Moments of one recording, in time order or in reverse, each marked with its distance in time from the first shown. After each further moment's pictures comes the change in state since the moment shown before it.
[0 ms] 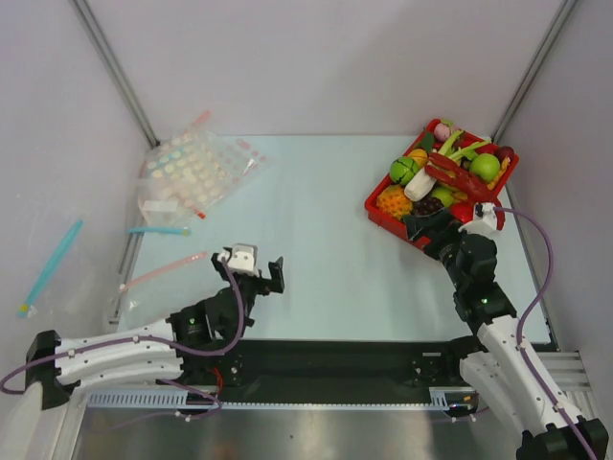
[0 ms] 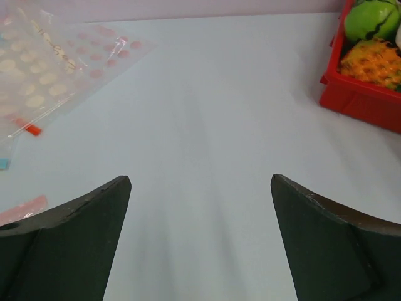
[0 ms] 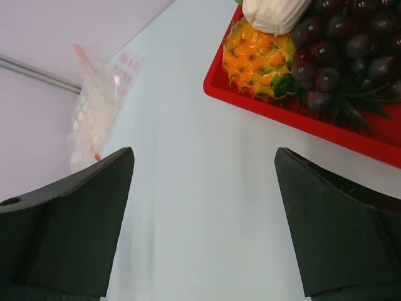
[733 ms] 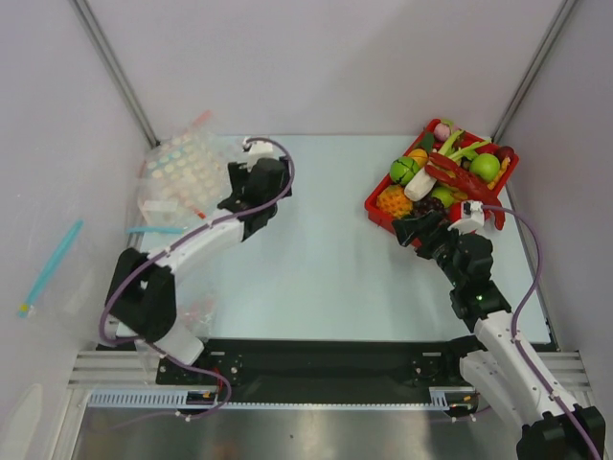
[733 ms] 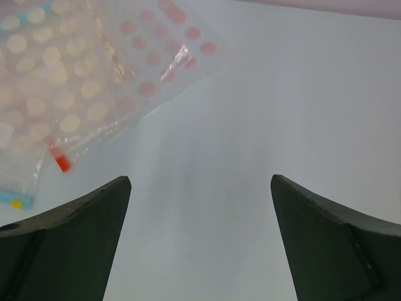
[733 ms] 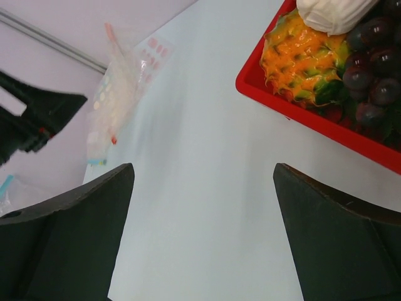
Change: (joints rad) left arm 0.686 0.832 0.686 -0.219 0.376 -0.181; right arm 0.000 0.050 -0.038 0.116 -0.170 -0.034
